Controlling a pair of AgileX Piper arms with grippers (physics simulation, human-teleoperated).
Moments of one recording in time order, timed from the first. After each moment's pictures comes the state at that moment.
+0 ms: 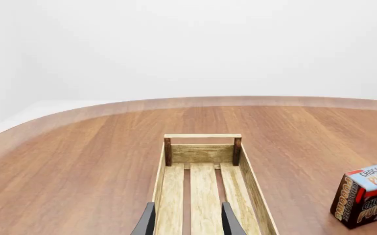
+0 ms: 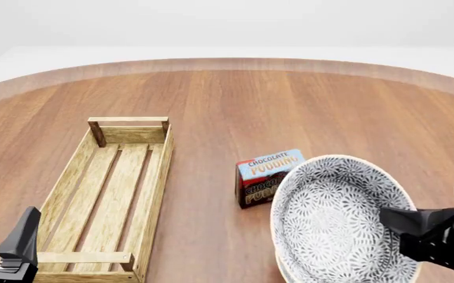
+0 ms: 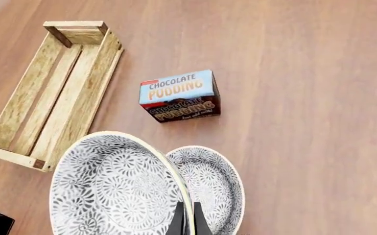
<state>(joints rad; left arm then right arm) 0.00 0.00 0.00 0.00 0.00 0.45 0.51 -0.59 0.77 0.32</state>
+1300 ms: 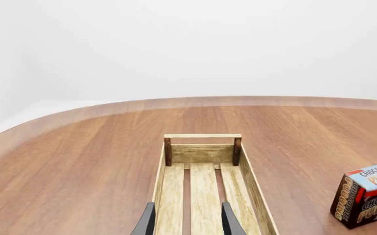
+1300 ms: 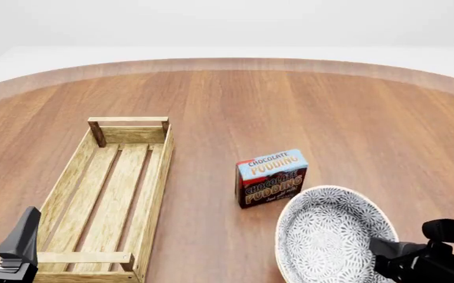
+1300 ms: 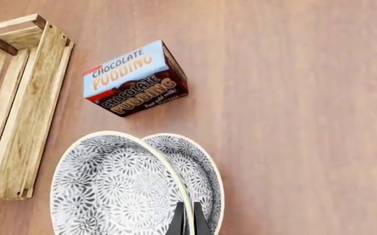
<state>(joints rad) 0.00 0.00 0.00 0.00 0.00 0.33 0.49 -0.26 0.51 0.41</state>
